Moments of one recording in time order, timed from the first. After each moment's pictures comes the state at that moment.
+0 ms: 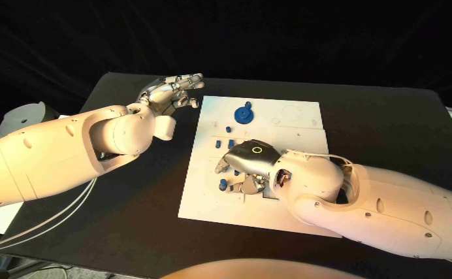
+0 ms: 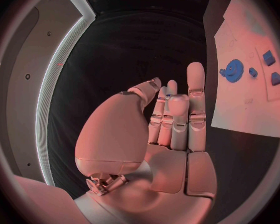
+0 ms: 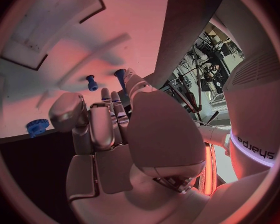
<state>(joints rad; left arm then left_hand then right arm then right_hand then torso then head) 1.21 -0.89 -0.03 1.55 0.22 -0.26 0.35 1.35 -0.13 0.44 0.04 0.12 1.05 0.17 0.10 0.07 1.16 0.09 0.24 0.10 1.30 0.01 1.16 0.72 0.17 1.31 0.10 0.56 0.79 1.00 -0.72 0.01 1.83 -1.85 -0.12 -0.25 1.44 -0.18 0.20 0.22 0.06 0.97 0.13 0.06 0.07 0.99 0.11 0.06 0.06 1.46 0.01 1.29 1.19 0.10 1.38 0.10 1.15 0.97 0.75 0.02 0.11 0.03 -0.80</state>
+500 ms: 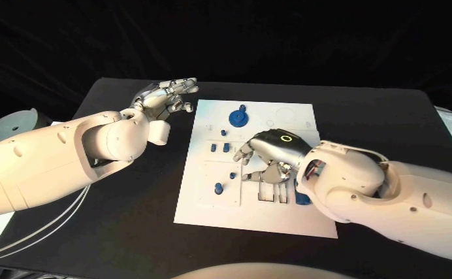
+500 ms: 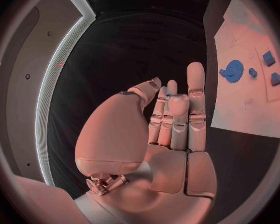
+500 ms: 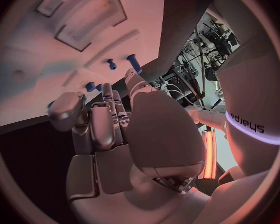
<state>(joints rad) 1.21 -0.89 -0.03 1.55 0.22 -0.26 0.35 1.35 -0.13 0.44 0.04 0.12 1.05 0.17 0.10 0.07 1.16 0.09 0.24 0.11 1.30 0.01 1.16 0.72 0.17 1.31 0.10 0.56 0.79 1.04 -0.94 0.04 1.95 -1.71 -0.22 -0.24 1.45 -0.16 0.17 0.23 0.08 1.01 0.15 0.08 0.07 1.16 0.08 0.17 0.09 1.47 0.00 1.28 1.18 0.10 1.39 0.10 1.15 0.97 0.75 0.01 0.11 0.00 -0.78</state>
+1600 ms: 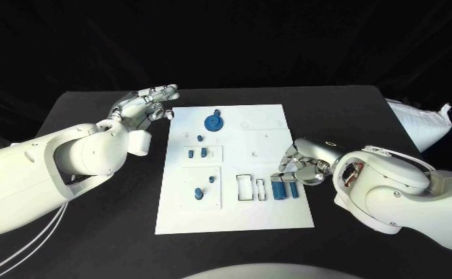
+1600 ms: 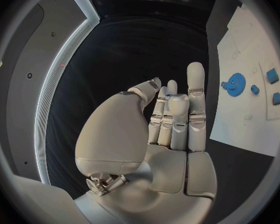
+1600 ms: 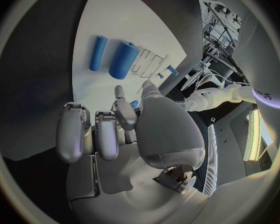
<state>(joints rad) 1.21 -0.89 -0.04 1.57 0.22 -0.26 0.35 1.35 -0.13 0.44 0.04 0.12 1.05 0.17 0.10 0.07 1.16 0.09 0.24 0.11 1.30 0.01 1.16 0.72 0.17 1.31 0.10 0.56 0.79 1.01 -1.22 0.00 2.07 -1.48 -0.28 -0.55 1.24 -0.08 -0.12 0.29 0.29 1.06 0.09 0.22 0.13 1.43 0.01 1.21 1.06 1.47 -0.07 1.49 1.31 0.08 1.46 0.03 1.35 1.23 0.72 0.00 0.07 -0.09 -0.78</state>
